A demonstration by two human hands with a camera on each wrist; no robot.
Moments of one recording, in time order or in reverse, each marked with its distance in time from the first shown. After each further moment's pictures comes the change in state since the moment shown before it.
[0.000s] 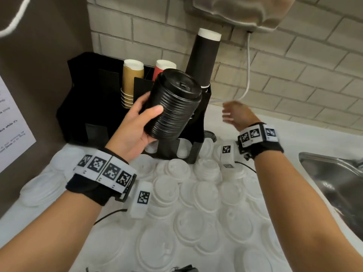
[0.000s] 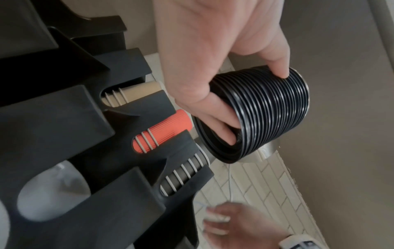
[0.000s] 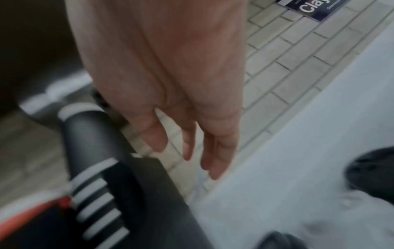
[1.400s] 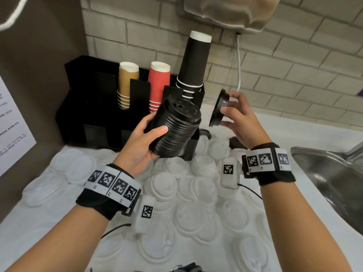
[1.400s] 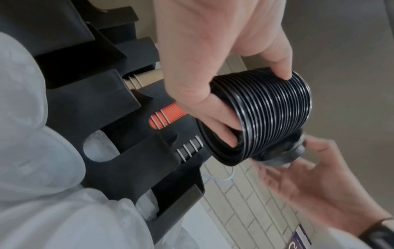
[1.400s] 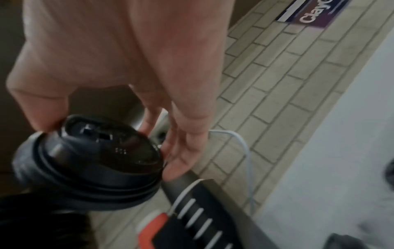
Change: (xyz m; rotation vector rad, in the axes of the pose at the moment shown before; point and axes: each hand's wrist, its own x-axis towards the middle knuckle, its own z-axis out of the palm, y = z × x) left_hand -0.026 -0.028 0.003 0.025 -0.021 -0.069; right_hand -0.098 -0.003 -0.008 0.206 -0.124 -0.360
